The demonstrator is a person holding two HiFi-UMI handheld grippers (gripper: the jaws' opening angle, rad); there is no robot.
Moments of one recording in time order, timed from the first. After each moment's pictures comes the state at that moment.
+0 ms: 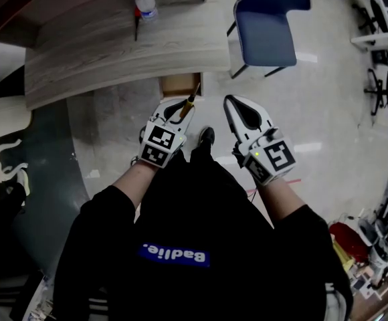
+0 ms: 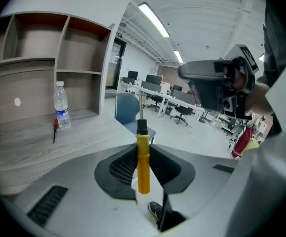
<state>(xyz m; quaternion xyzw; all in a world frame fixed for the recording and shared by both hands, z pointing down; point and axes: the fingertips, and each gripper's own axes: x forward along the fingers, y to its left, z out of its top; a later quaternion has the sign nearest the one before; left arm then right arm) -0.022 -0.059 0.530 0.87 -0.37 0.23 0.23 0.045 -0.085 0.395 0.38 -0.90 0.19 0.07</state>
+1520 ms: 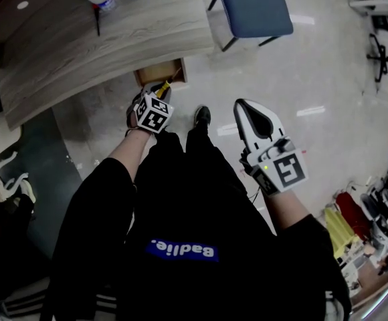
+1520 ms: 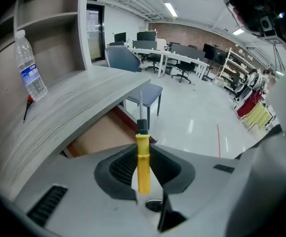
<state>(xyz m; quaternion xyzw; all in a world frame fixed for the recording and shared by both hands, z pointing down) -0.010 -0.101 0.749 0.81 -0.31 0.45 0.21 0.140 -0.096 0.447 0.45 -0.86 0.23 0.11</state>
